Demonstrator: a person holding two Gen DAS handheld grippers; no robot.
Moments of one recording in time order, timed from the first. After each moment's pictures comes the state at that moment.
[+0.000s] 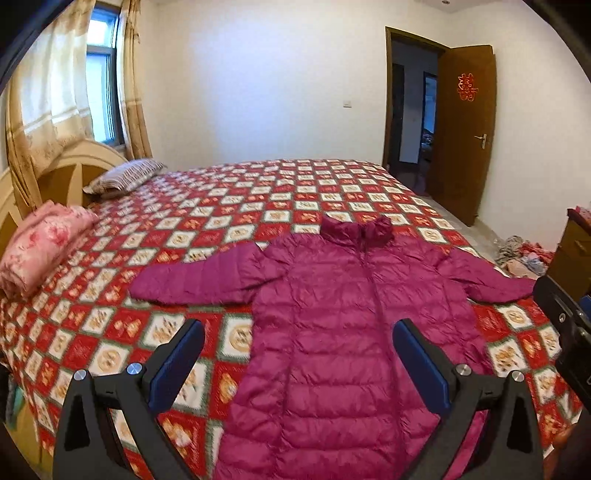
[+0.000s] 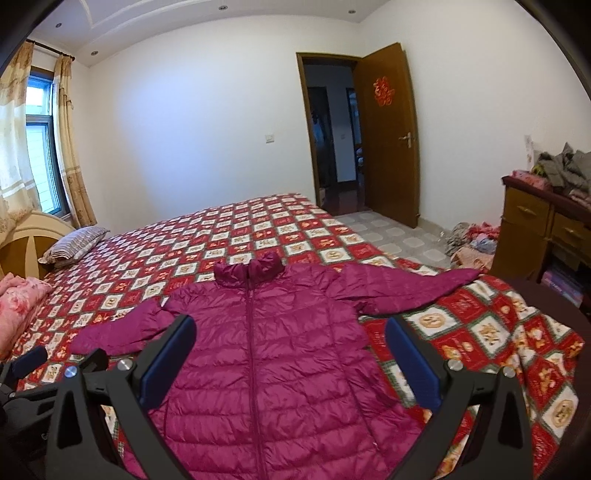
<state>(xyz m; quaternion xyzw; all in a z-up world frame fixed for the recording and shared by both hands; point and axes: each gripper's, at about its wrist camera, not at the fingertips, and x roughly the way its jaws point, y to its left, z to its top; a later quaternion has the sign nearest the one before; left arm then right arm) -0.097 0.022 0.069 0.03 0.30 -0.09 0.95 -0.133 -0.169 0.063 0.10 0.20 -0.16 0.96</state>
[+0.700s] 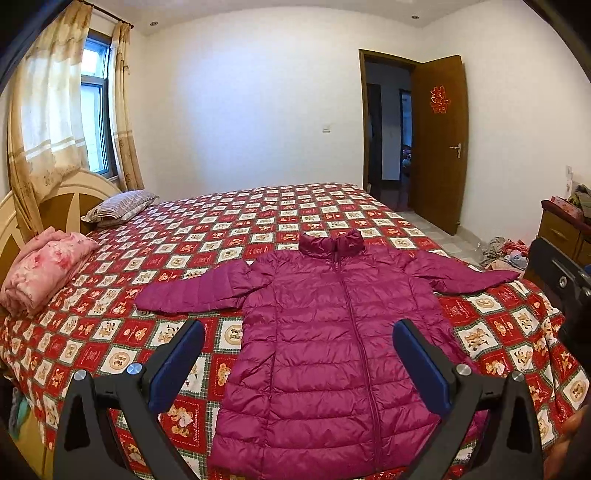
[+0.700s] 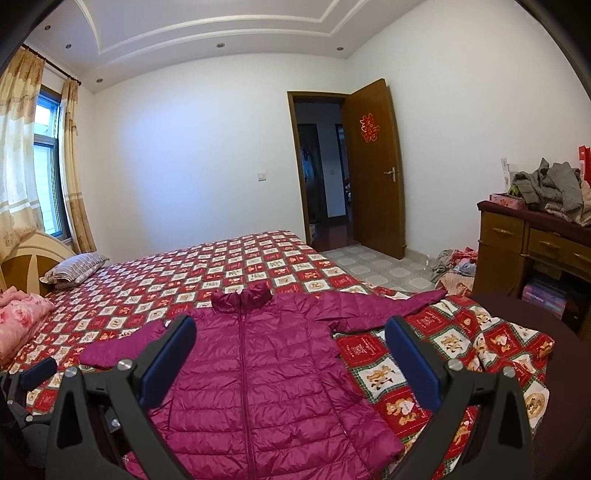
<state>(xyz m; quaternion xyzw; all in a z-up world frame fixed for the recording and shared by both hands) -0.187 0.014 0.089 0.05 0.24 -0.11 0.96 -0.213 -0.154 0.084 0.09 0.13 -0.18 0.97</state>
